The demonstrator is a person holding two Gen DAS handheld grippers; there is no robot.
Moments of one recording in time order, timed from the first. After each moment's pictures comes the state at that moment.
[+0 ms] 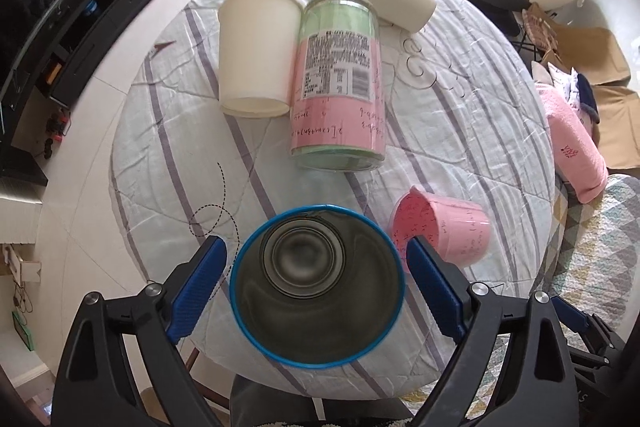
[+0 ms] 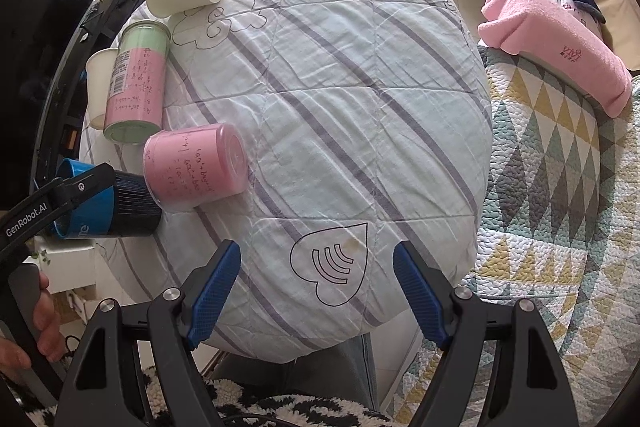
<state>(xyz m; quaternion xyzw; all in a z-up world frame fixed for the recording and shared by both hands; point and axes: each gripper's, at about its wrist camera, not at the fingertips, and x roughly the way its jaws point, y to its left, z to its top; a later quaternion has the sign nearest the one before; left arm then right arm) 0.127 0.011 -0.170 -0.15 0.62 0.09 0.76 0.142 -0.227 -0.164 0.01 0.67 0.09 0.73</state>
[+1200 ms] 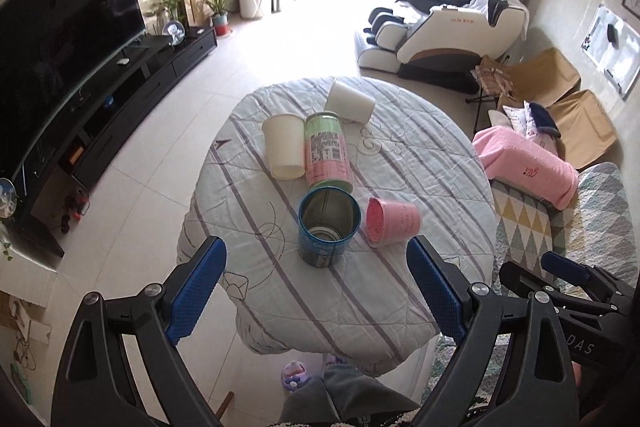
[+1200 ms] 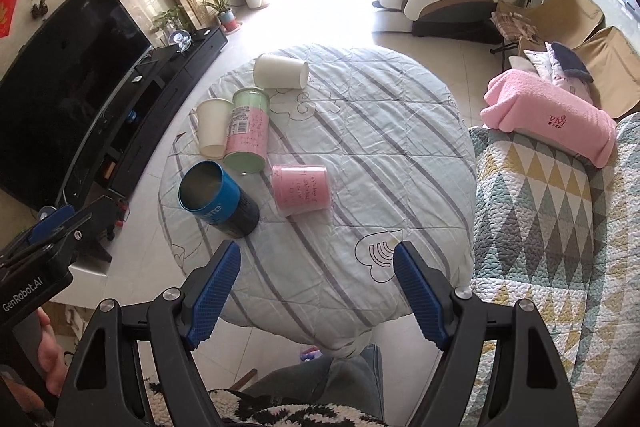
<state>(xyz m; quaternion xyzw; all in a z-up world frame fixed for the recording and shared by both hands) -0.003 0.006 -0.022 -0.09 0.46 0.07 0.88 0.045 -0.199 -0.044 0.01 0.53 0.14 0.84</state>
